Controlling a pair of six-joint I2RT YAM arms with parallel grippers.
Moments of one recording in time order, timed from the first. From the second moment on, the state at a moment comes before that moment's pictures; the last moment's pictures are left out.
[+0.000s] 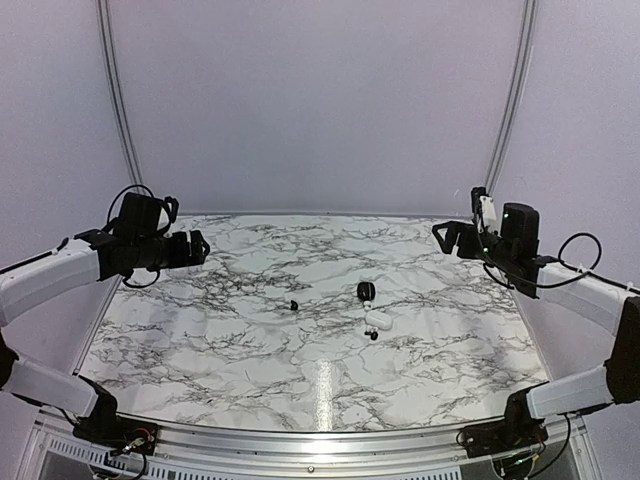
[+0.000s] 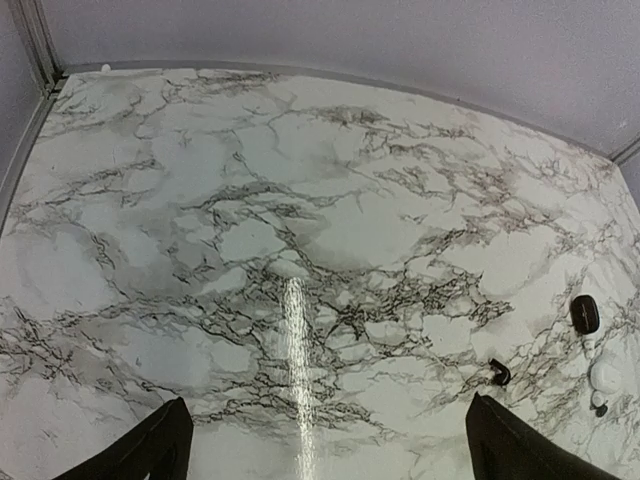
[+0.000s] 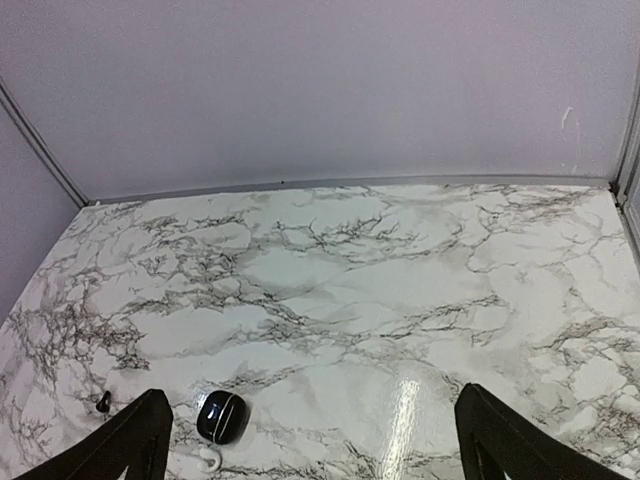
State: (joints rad) left arm -0.37 1.27 0.93 -0.32 -0.06 -0.38; right arm 0.14 1.23 0.75 0.17 -0.26 0.23
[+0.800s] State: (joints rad) left arm -0.48 1.23 0.77 -0.20 -0.11 -0.42; right arm 0.46 1.48 0.96 -0.14 -0.15 0.14
